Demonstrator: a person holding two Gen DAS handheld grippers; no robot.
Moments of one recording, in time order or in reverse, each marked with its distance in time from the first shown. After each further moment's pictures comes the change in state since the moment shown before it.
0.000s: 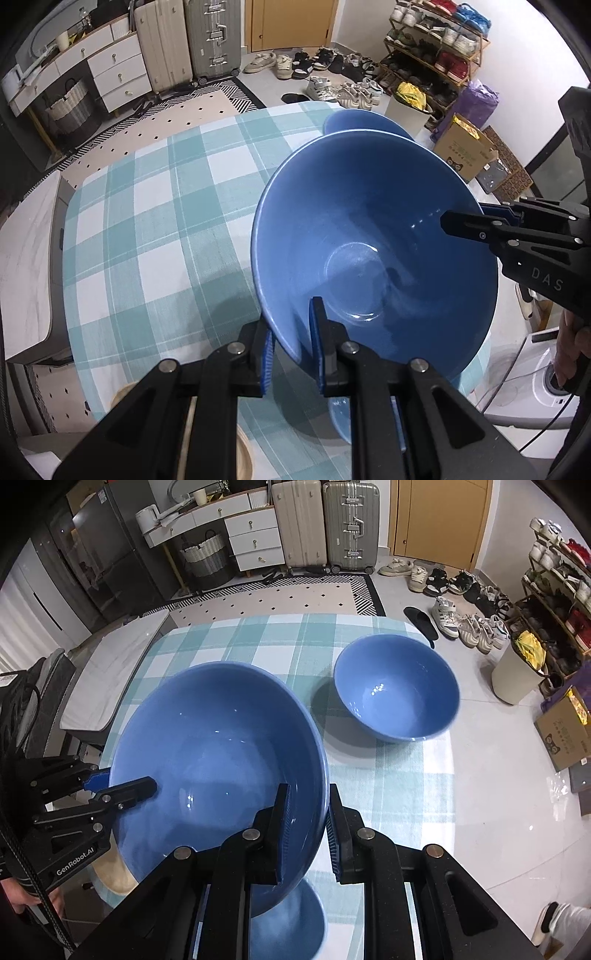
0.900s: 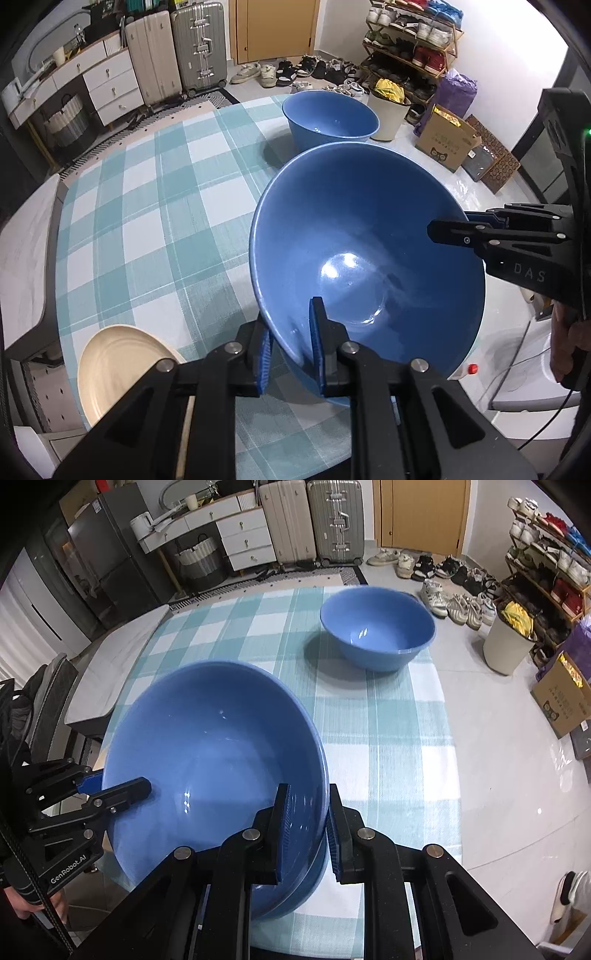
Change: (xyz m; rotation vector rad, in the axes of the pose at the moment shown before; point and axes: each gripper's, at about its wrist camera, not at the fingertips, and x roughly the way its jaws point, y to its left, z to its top) left arm -0.011 -0.049 -0.082 0.055 -0.061 0.009; right arm -0.012 -0.009 -0.104 0.080 0.002 0.035
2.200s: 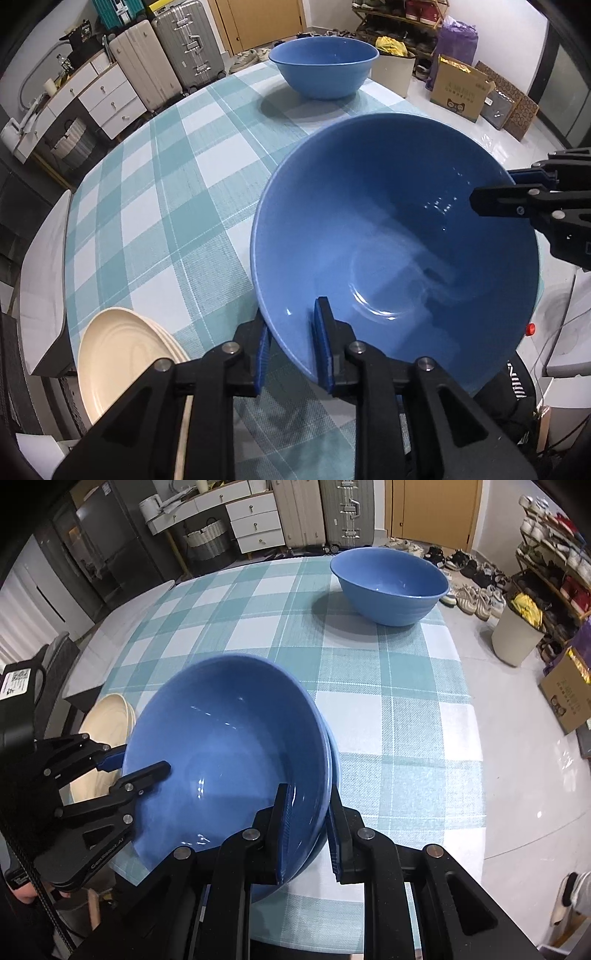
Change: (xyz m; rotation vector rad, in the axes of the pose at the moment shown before) left arm 0.060 -0.020 -0.043 0.135 0.073 0.146; right arm 0.037 0.005 -0.051 -0.067 0.030 -0.026
